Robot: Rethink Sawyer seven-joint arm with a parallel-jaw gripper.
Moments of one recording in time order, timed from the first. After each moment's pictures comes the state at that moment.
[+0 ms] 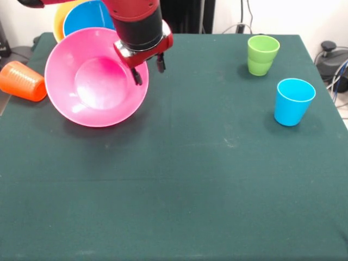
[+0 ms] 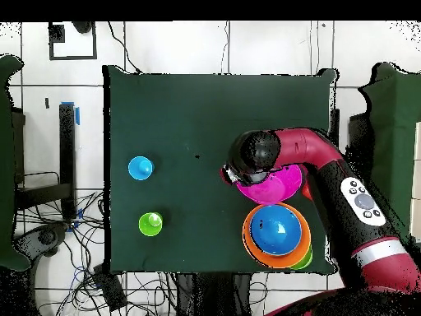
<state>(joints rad) -0.81 -0.47 0.72 1.54 -0.66 1.12 1.36</state>
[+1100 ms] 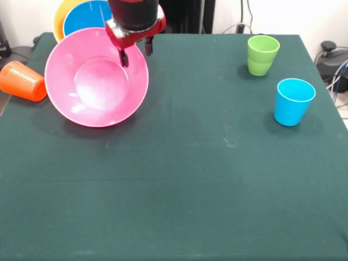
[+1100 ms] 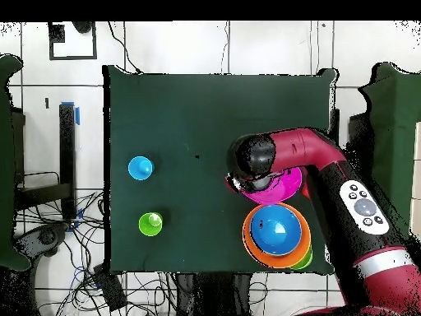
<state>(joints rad) -0.76 -0.59 0.67 1.59 -0.72 1.16 1.36</state>
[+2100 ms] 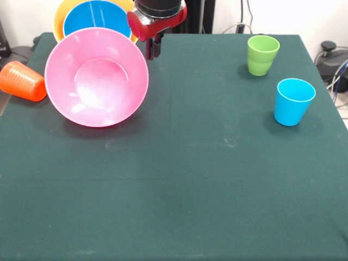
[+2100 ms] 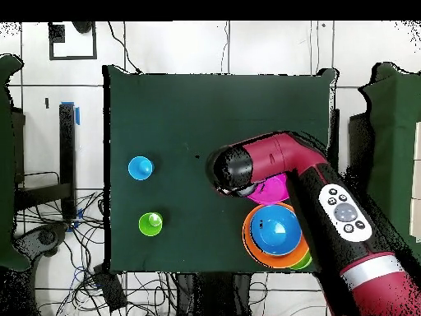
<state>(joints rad) -0.71 -0.67 0.67 1.69 -0.74 1.02 1.36</state>
